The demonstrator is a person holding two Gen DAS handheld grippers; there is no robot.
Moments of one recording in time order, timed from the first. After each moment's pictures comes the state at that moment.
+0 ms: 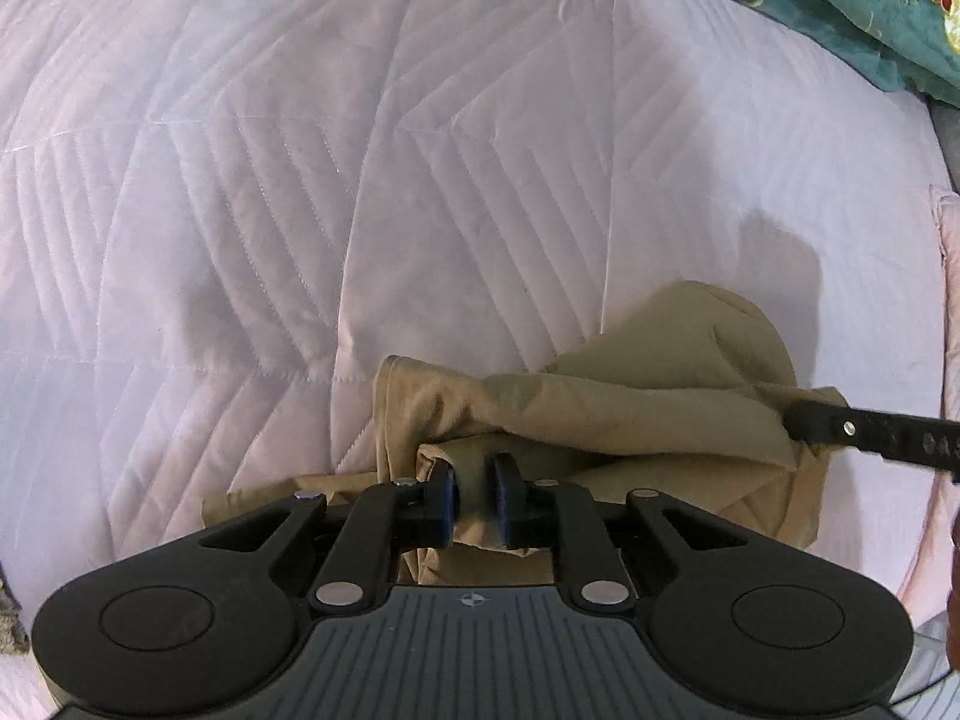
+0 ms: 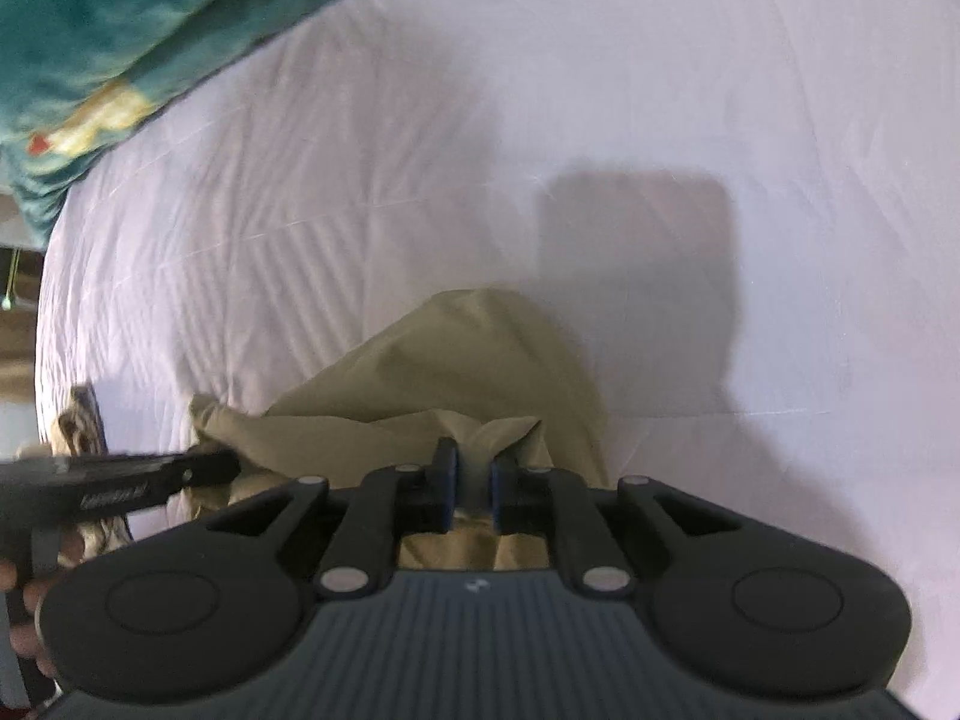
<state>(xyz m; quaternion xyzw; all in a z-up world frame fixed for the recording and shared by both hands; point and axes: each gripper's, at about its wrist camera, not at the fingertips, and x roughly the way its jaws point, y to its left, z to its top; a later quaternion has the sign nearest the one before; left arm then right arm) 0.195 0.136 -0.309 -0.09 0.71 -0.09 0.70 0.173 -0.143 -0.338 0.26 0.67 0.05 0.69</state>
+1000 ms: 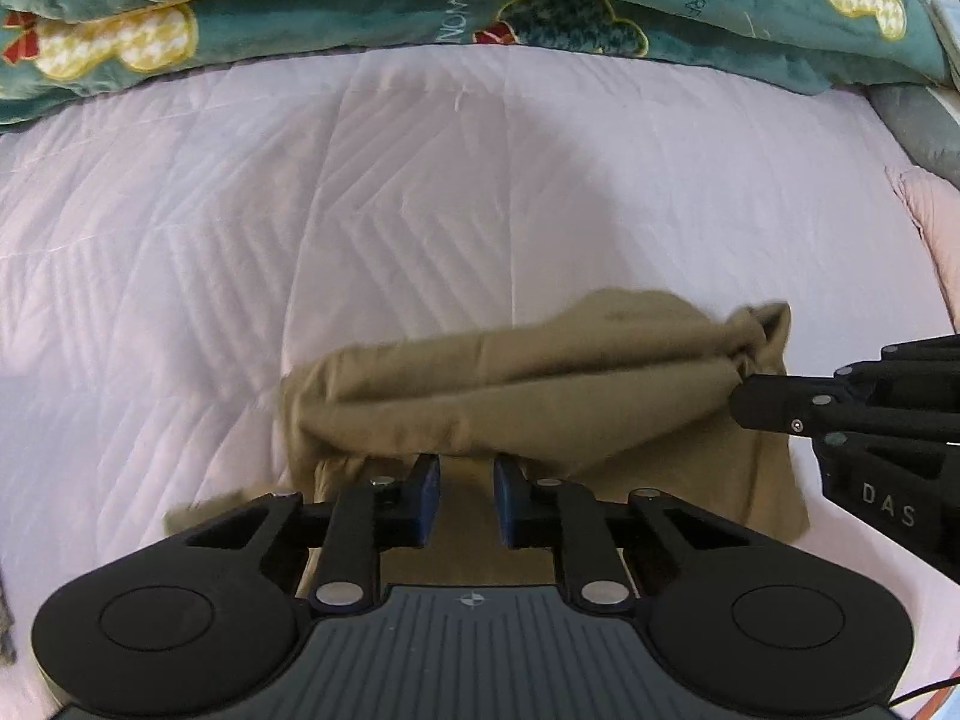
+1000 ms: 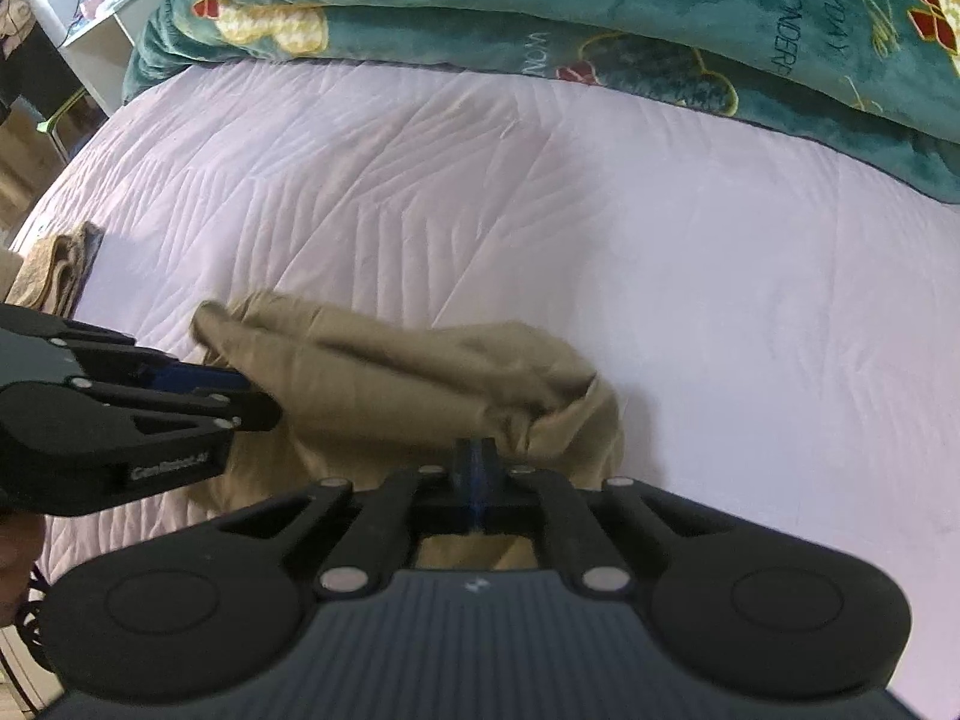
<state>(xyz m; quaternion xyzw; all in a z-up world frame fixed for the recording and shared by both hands) 0.136 0.078 -0.282 0.00 0.58 -0.07 0.81 0.111 -0.079 -0.291 0.03 0.56 0.13 0.82</state>
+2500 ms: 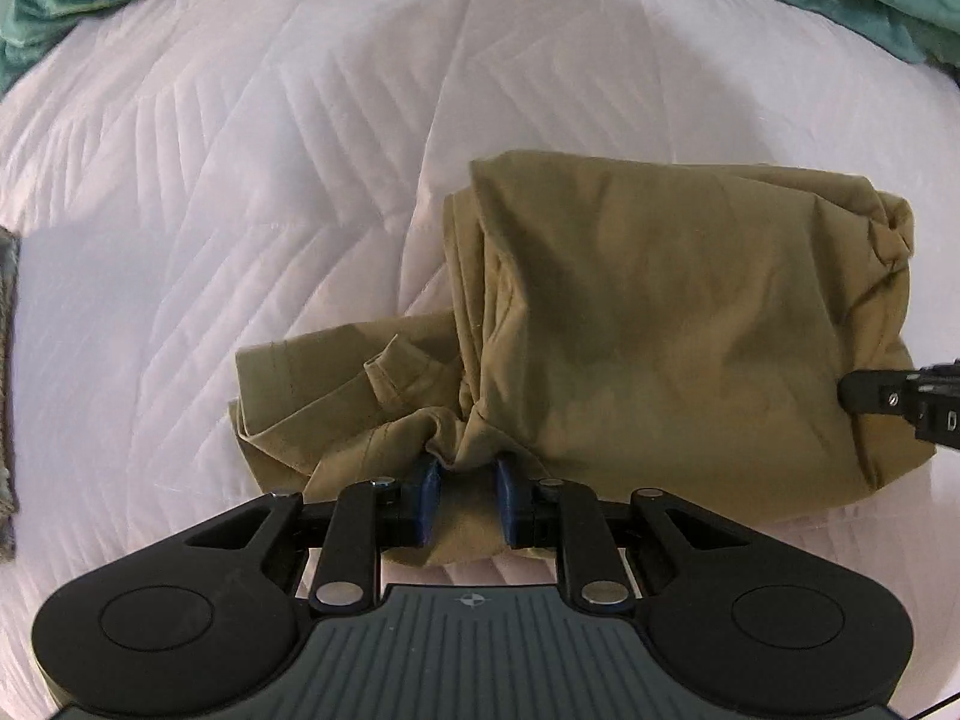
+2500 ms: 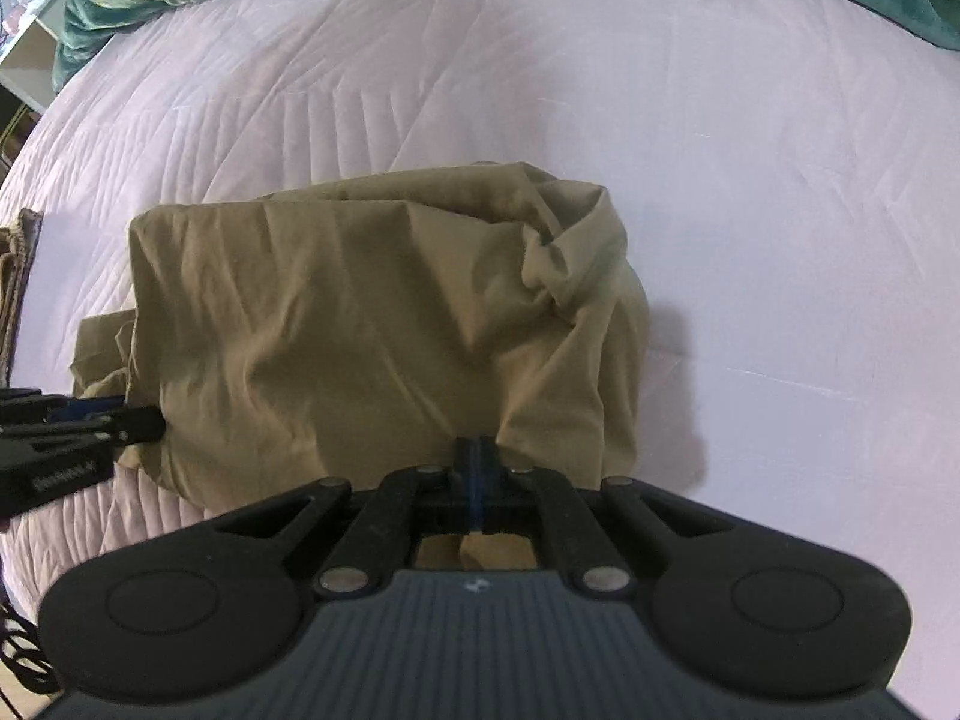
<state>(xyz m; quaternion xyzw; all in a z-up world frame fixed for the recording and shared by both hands) 0.074 0.133 -0.330 0.01 0.61 0.00 0.79 0.094 -0.073 -0.366 0.09 0.62 0.09 0.78</state>
